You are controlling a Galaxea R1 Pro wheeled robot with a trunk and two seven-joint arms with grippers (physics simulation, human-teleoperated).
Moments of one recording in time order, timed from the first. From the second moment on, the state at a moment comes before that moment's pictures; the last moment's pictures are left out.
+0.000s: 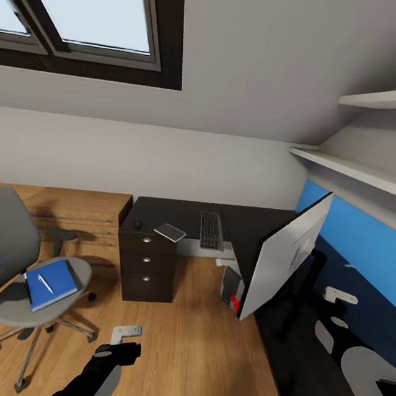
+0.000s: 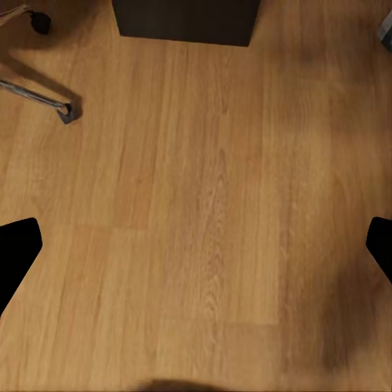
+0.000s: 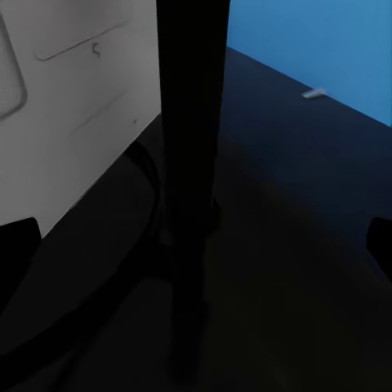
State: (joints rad) left arm -0.31 -0.09 -0.21 -0.92 0.31 0.40 0.38; right arm -0.91 -0.29 -0.01 -0.13 -0.22 -0.28 -0.10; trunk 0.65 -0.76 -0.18
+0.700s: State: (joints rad) left arm -0.31 -0.09 -0.21 -0.91 0.31 0.40 0.38; right arm -0.91 -0.31 -0.01 -0.14 -0.21 -0.28 -0.10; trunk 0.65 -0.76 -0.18
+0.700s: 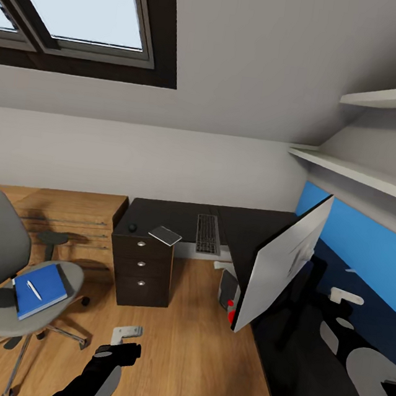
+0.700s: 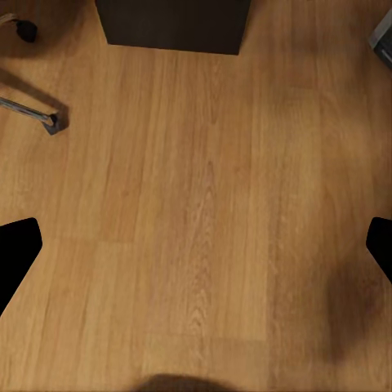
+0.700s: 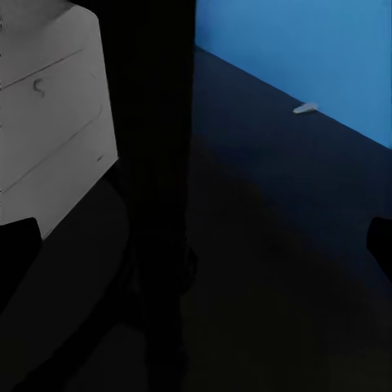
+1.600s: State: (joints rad) left arm -0.31 -0.09 -0.21 -0.92 0.31 0.40 0.38; right arm -0.90 -0.28 -0.01 -0.05 -0.22 -0.31 -0.09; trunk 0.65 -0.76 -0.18
